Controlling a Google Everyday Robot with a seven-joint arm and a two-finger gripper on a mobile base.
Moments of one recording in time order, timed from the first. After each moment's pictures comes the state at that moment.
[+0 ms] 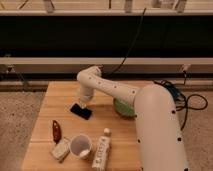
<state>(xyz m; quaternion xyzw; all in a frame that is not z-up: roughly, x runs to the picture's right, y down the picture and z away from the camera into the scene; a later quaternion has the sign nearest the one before) -0.143 0.116 0.907 -0.28 -0.27 -0.34 0.85</state>
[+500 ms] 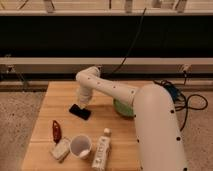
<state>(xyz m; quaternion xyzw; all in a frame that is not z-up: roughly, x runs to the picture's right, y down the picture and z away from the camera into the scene) -0.154 0.119 0.903 -0.28 -0.28 -0.35 0.85</state>
